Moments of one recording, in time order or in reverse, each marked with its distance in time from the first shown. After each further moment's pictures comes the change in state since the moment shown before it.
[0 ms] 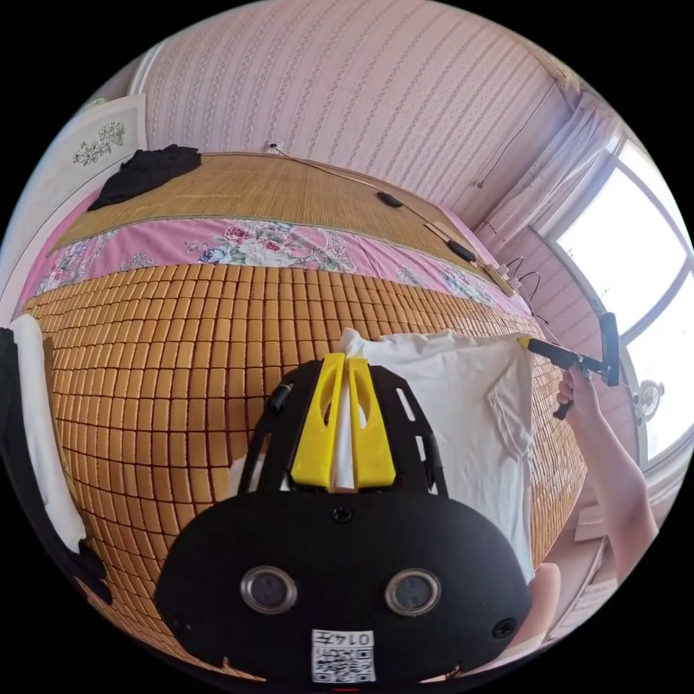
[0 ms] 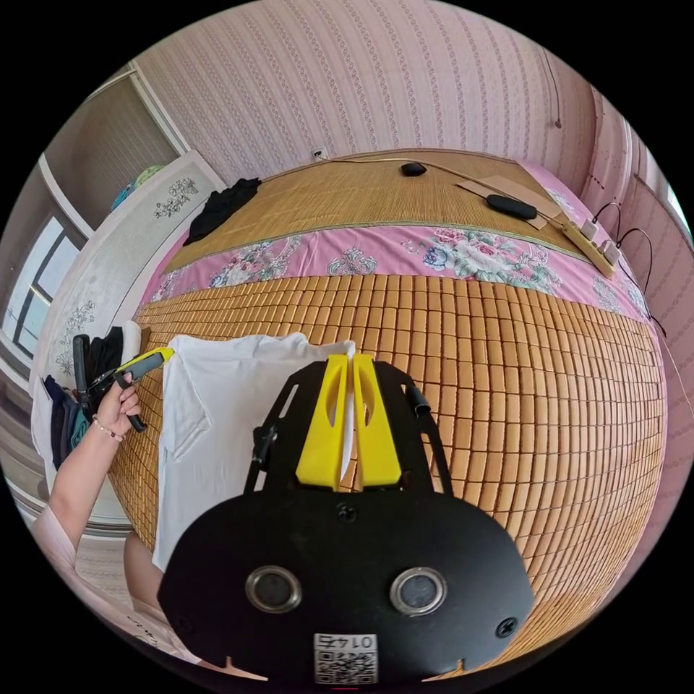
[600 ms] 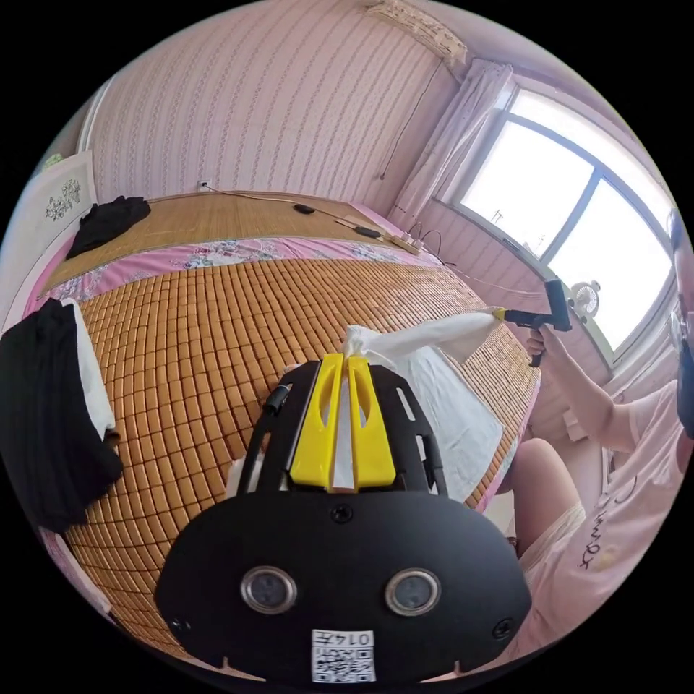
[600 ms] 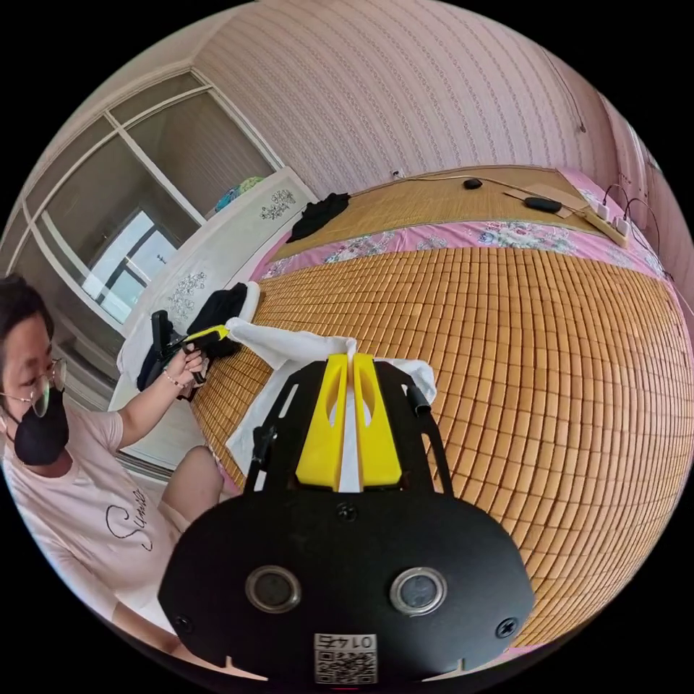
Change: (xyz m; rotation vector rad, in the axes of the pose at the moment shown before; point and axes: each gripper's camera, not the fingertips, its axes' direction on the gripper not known) left arm 0.041 0.176 -0.191 0.053 0.168 0.271; right arm -0.005 0.217 -0.137 0.068 -0.350 -0.076
